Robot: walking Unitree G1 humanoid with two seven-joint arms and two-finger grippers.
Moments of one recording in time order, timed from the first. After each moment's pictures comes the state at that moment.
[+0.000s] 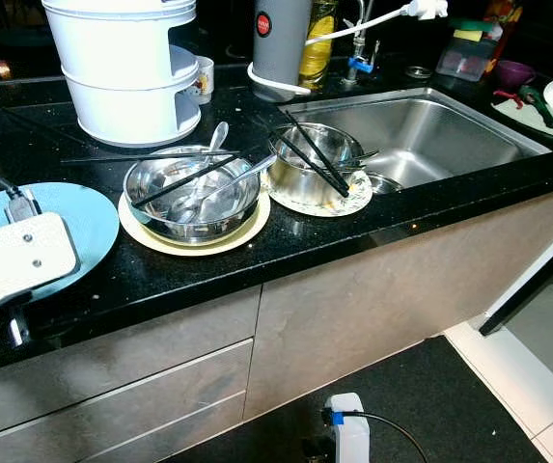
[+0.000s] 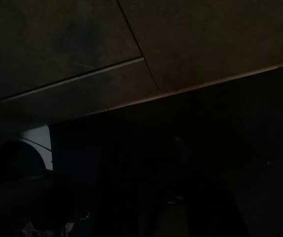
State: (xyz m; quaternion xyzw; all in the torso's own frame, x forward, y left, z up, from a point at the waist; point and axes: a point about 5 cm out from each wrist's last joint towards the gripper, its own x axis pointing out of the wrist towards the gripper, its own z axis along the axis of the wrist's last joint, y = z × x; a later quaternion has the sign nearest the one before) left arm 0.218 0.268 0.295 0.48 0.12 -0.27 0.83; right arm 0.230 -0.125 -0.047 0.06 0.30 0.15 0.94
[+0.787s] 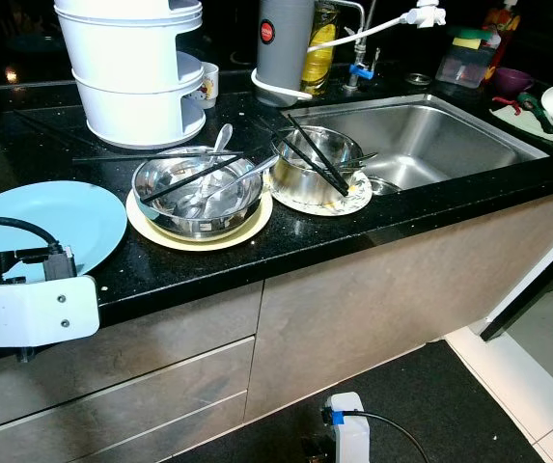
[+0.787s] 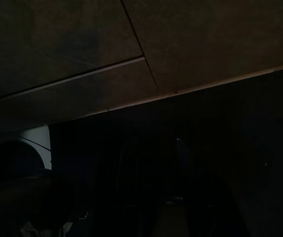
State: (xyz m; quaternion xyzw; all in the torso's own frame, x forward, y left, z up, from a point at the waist) left arm 0.228 0.270 0.270 0.62 0.06 -0.22 0.75; right arm 0.230 -0.126 -0.047 0.06 0.30 0.16 0.94
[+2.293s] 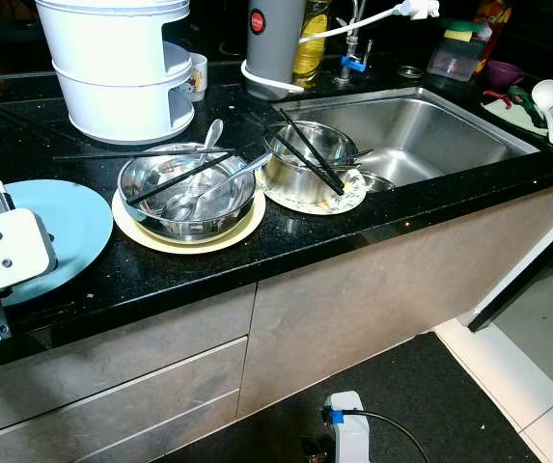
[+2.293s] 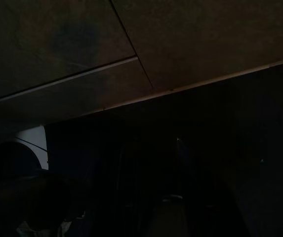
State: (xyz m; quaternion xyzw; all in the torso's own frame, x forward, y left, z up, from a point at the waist) left arm 0.212 0.277 0.311 0.50 0.08 -0.26 0.82; right arm 0.232 -0.126 -0.046 0.06 0.30 0.16 0.94
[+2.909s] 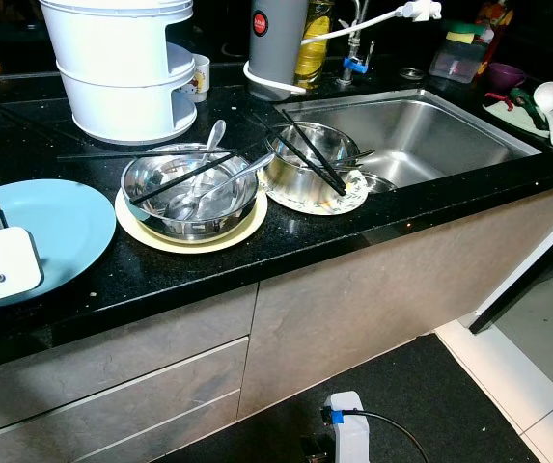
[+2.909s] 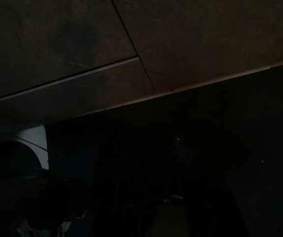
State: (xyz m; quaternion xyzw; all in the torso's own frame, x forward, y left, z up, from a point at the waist) left arm 0.215 0.296 0.302 0.54 0.10 -0.23 0.80; right arm 0.232 -0.125 -0.046 0.06 0.30 0.16 0.94
